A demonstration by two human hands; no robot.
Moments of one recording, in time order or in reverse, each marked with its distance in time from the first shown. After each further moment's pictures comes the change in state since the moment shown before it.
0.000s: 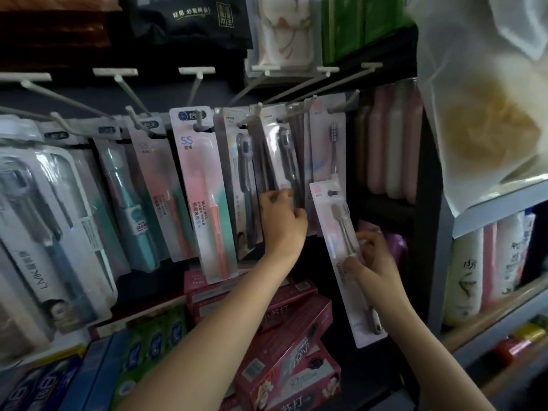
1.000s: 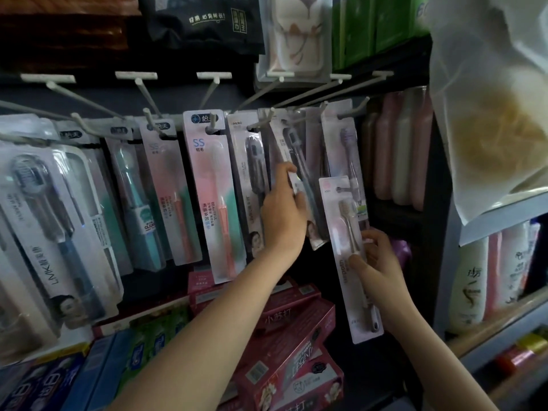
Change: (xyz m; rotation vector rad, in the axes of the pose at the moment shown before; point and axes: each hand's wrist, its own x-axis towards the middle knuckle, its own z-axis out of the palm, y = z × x) left_hand 0.004 0.012 -0.015 -0.128 0.162 0.164; right_hand 0.002 -0.012 0.003 0.029 0.009 0.014
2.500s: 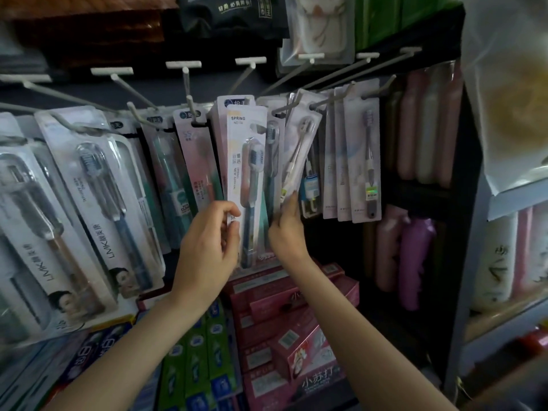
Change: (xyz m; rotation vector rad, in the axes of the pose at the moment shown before) left_hand -0.059 -0.058 -0.148 0.351 -0.023 0.325; right_hand 0.011 -0.016 0.162 -0.156 -0.212 -0.073
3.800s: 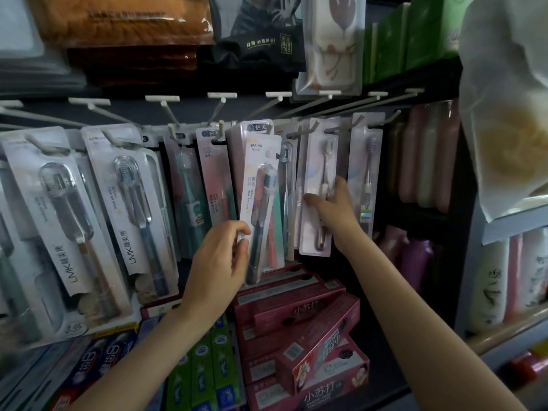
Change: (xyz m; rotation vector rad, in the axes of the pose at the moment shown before) left_hand -0.006 -0.003 -0.010 -0.018 -0.025 0.018; right_hand 0.027 -0.039 -0.079 0.191 0.122 0.009
